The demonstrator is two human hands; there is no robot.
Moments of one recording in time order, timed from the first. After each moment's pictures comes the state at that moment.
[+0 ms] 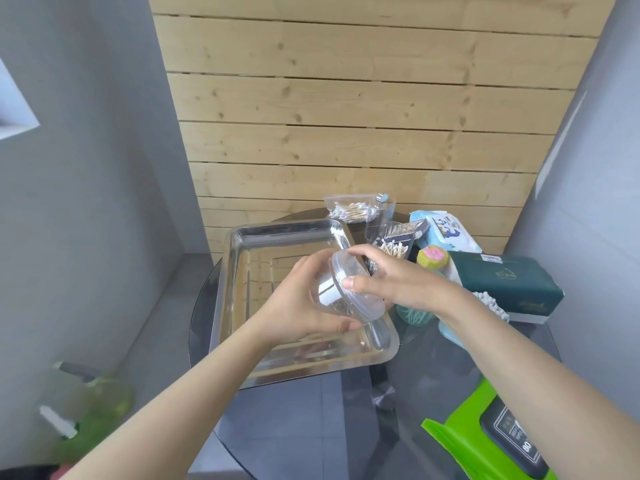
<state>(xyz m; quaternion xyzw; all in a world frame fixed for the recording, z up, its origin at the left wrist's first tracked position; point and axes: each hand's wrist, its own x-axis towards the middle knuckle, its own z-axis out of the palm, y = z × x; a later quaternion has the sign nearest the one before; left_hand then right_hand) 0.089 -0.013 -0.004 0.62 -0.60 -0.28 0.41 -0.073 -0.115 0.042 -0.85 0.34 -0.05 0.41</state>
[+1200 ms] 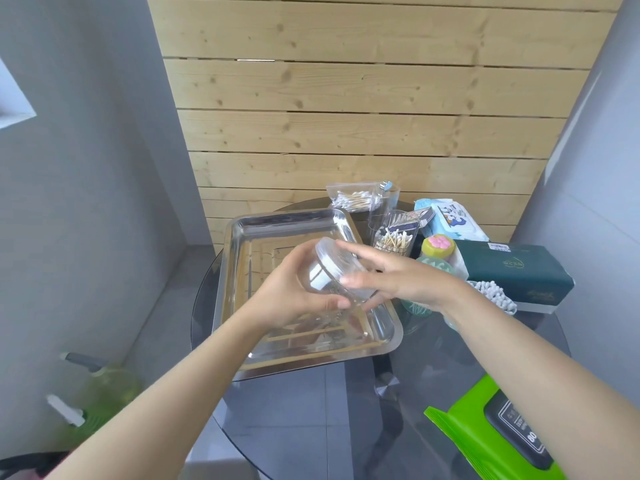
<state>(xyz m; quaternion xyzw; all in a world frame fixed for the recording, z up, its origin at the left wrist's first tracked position) 0.099 -0.012 -0.009 0.62 -0.53 -0.35 0.46 -0.065 -0.110 0.032 -0.81 0.30 -0.02 0.50</state>
